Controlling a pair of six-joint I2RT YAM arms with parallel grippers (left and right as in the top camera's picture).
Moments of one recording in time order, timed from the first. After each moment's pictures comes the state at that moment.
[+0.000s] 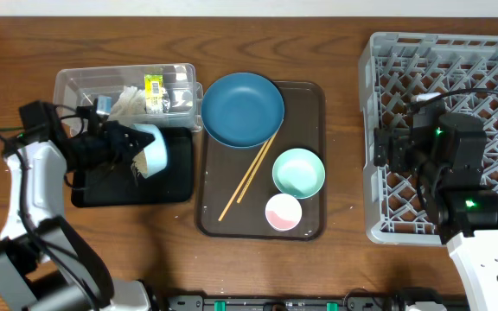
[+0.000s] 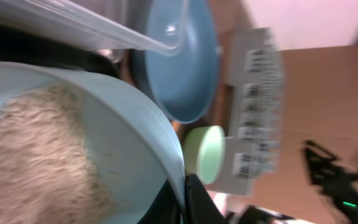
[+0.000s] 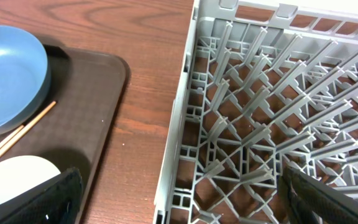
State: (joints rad) left arm 0.48 1.64 1.12 -0.94 1.08 0.04; right arm 0.05 1.05 0.87 -0.49 -0.03 -0.06
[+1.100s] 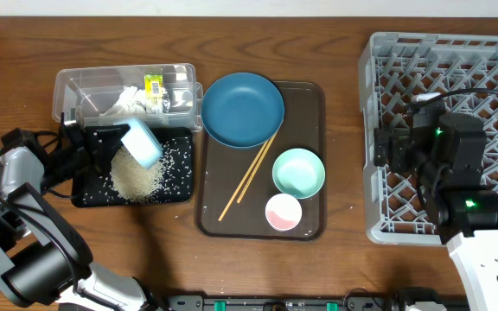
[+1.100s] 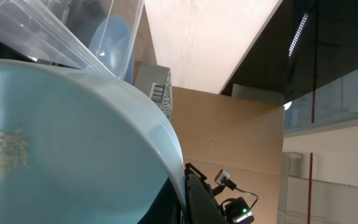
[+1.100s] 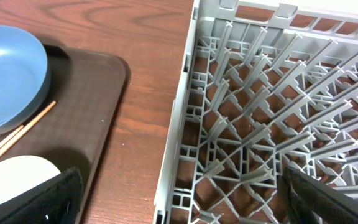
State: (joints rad) left arm 0.64 1.81 1.12 -0.96 1.48 -0.08; right arm 0.05 1.05 0.87 -0.49 -0.03 -0.06
